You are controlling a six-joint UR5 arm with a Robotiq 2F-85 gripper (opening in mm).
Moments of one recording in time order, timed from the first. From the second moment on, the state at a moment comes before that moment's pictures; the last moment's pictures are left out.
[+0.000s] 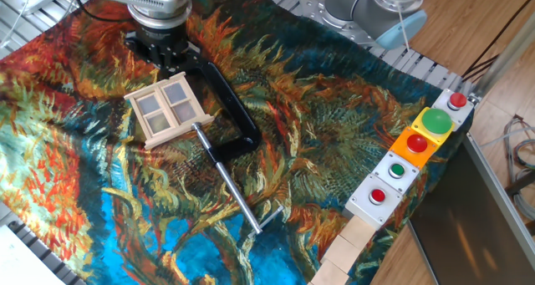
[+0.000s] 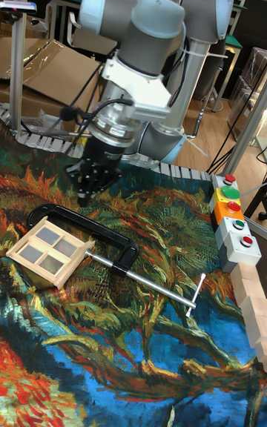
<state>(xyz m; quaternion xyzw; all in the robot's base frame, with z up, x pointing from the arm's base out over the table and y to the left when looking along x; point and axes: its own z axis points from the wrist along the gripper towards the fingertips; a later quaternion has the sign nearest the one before) 0.522 -0.103 0.167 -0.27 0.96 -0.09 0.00</state>
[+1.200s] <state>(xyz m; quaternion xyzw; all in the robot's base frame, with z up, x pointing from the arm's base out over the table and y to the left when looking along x) 0.539 -0.123 0.112 -0.31 0.95 -0.08 0.00</state>
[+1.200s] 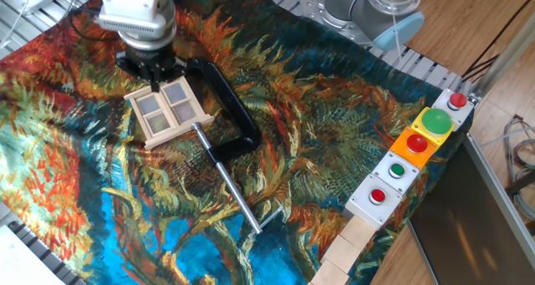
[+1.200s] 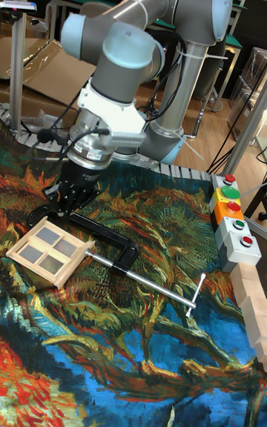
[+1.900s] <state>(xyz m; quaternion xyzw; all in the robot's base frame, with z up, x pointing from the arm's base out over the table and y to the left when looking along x) 0.542 -0.111 0.078 -0.30 0.95 -0.06 0.02</state>
